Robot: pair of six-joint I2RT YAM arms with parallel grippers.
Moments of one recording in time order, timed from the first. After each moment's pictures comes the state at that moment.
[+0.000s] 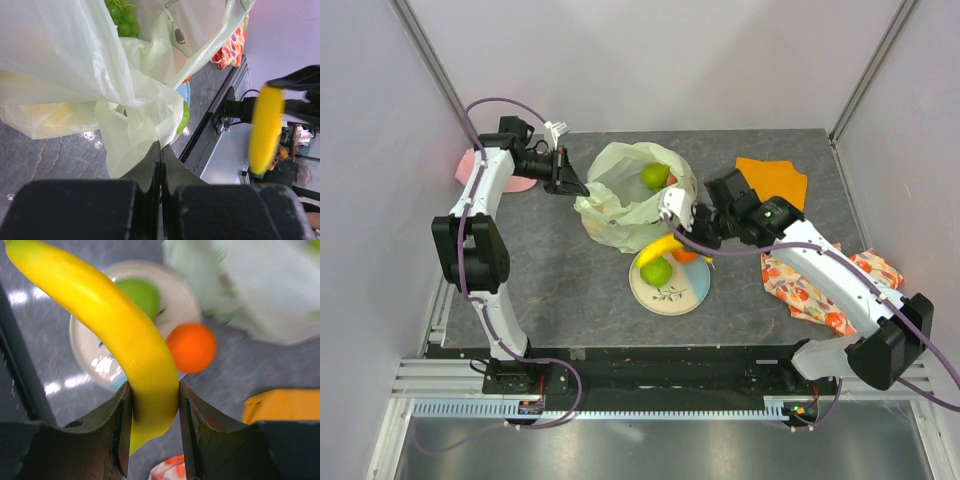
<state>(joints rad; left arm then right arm) 0.01 1.96 1.81 -1.09 1.03 0.15 0.64 1.37 1.36 -0.78 -0.31 -0.58</state>
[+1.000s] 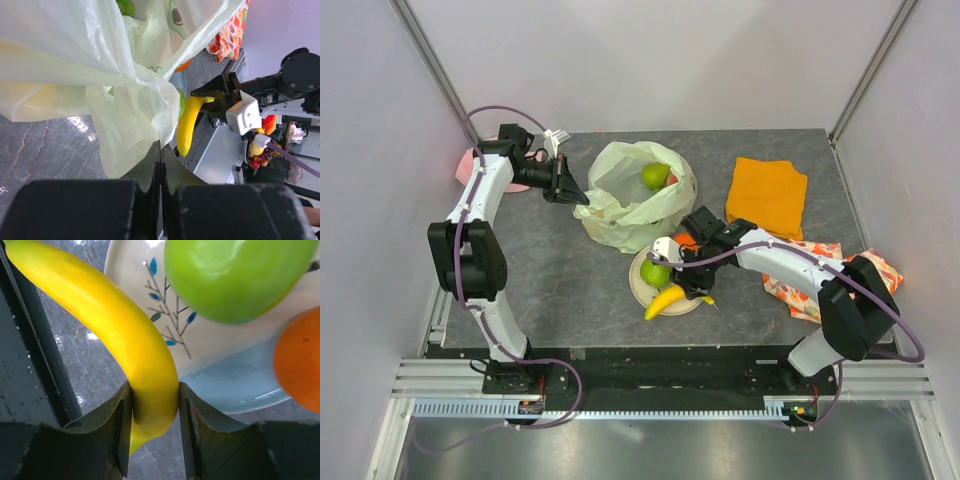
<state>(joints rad) 0.01 1.89 1.70 -1.09 1.02 0.15 0.68 1.54 1.04 -0.74 -0.40 -0.64</state>
